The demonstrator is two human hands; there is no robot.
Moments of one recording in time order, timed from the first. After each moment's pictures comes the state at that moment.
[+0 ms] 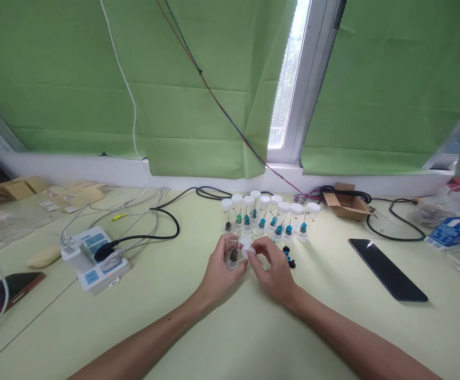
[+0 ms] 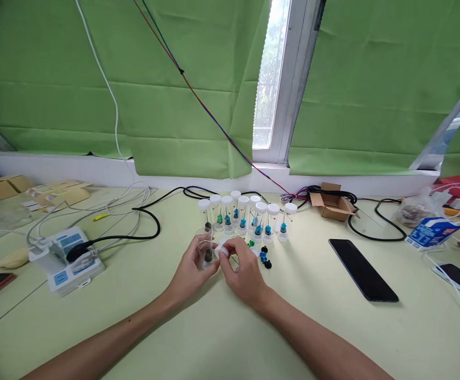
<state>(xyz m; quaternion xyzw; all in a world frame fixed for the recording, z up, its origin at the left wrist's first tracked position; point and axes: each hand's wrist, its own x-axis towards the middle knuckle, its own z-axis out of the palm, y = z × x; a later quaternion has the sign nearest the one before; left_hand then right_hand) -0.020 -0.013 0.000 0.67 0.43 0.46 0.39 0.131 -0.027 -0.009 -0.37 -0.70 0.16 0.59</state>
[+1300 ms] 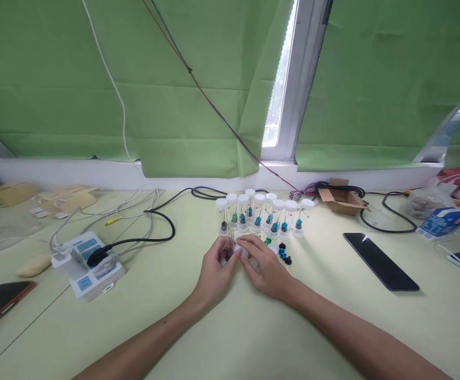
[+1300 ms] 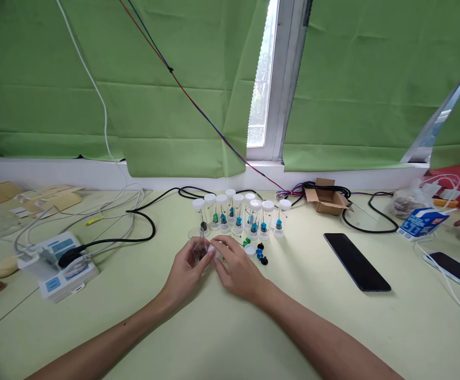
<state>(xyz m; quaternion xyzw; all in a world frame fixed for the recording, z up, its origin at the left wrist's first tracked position) -0.023 -0.013 0.003 0.68 0.42 0.48 0.36 0.141 -0.023 -0.012 -0.34 -0.81 0.10 0.47</state>
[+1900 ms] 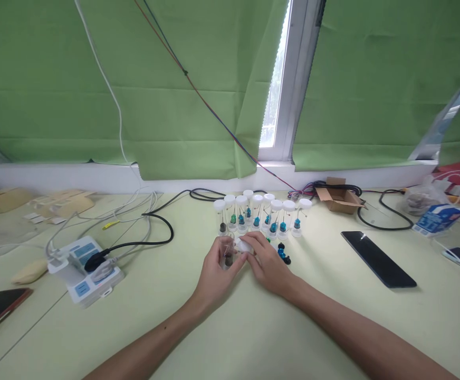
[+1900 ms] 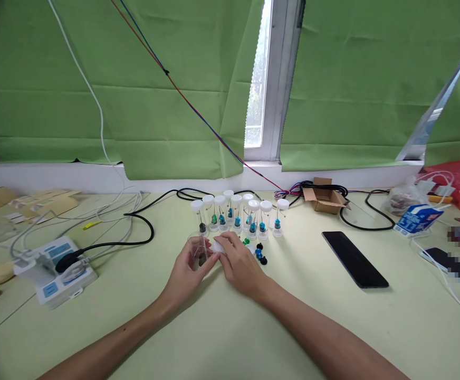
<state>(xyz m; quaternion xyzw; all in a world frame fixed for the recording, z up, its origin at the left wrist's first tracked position) -0.021 -0.015 0.002 0.67 0.44 0.47 0.37 0.145 -0.019 -0.008 -0.37 -0.80 0.10 0.47</state>
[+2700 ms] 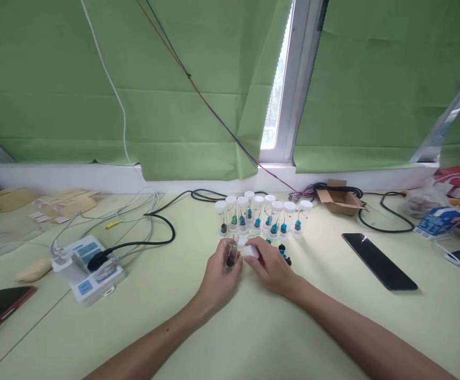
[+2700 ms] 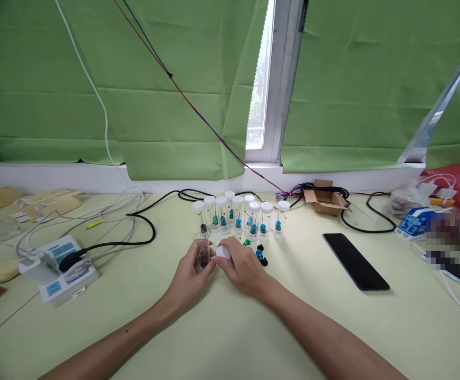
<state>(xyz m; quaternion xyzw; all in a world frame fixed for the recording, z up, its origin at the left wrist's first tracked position) -0.019 -0.019 0.003 0.70 0.43 0.44 0.36 0.151 -0.018 -0.011 -0.39 -0.79 0.08 0.46</state>
